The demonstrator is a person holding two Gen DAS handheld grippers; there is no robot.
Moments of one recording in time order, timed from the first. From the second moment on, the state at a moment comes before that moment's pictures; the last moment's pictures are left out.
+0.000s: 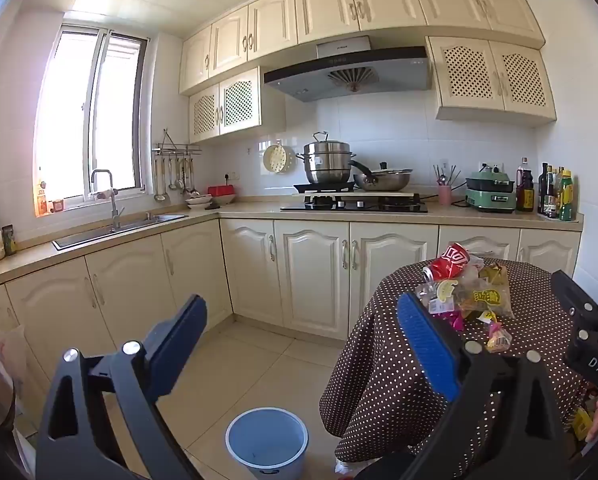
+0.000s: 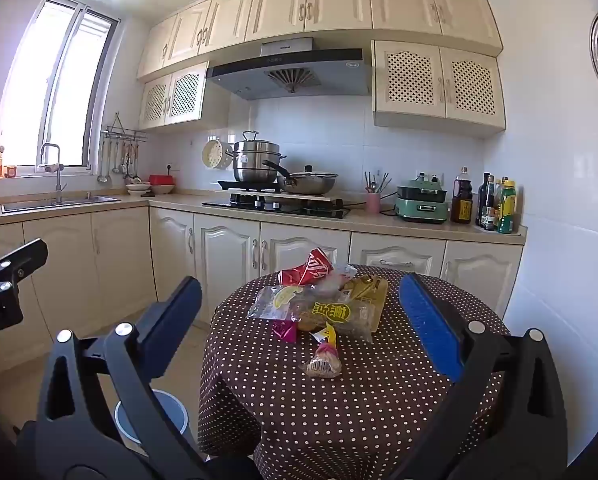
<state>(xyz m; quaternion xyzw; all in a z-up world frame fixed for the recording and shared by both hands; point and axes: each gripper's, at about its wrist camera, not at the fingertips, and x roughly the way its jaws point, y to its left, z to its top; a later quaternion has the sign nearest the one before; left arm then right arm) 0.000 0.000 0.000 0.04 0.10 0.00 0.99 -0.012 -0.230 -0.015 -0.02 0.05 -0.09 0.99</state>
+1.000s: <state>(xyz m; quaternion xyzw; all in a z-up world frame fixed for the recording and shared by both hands) 0.005 -0.002 -0.003 0.03 0.11 -0.01 0.99 -0.008 -0.226 -0.016 -0.02 0.06 -0.08 0.99</state>
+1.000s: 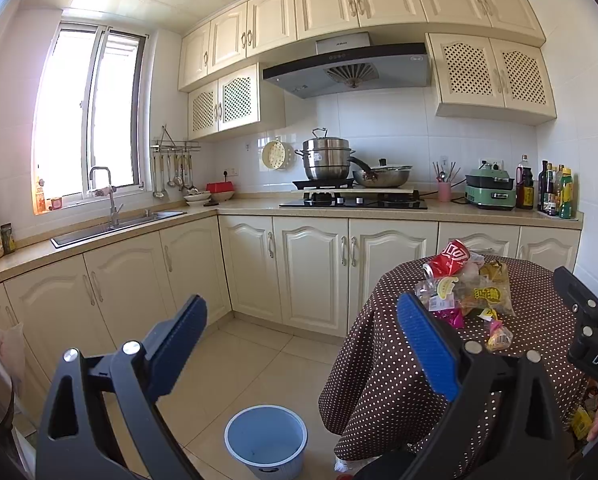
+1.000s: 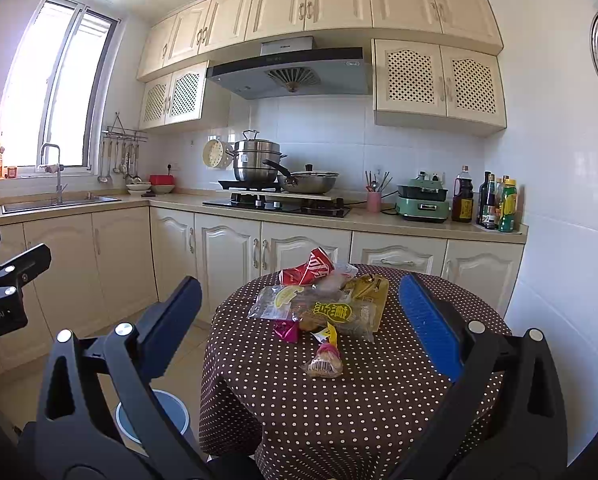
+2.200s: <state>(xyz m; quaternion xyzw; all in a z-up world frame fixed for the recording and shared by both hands) 0.009 0.000 -0.006 0.03 0.12 0.00 0.99 -0.002 -0.223 -0.026 -0.02 0.07 -0.08 0.99</state>
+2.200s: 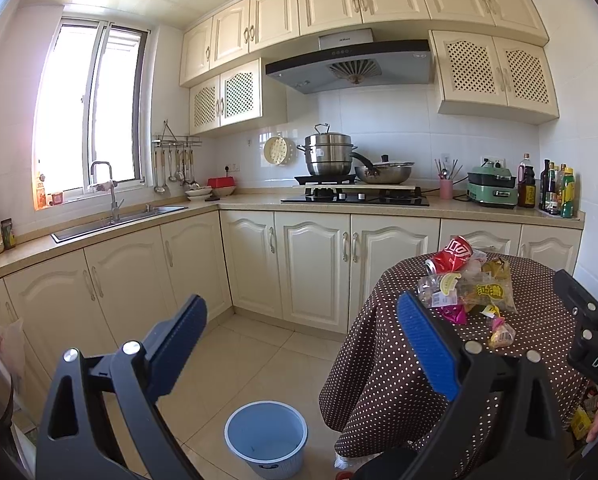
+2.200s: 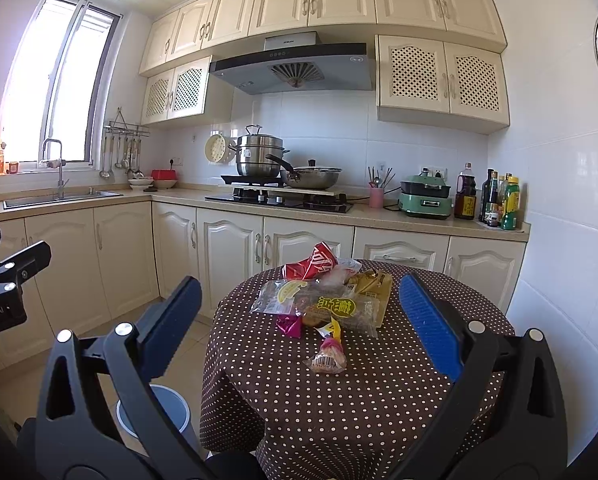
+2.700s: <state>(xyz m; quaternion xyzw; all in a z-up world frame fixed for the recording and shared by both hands) 0.012 0.001 -0.009 0.03 0.12 0.00 0.99 0.001 -0.225 -0.031 -0.02 0.07 -0.08 0.99</state>
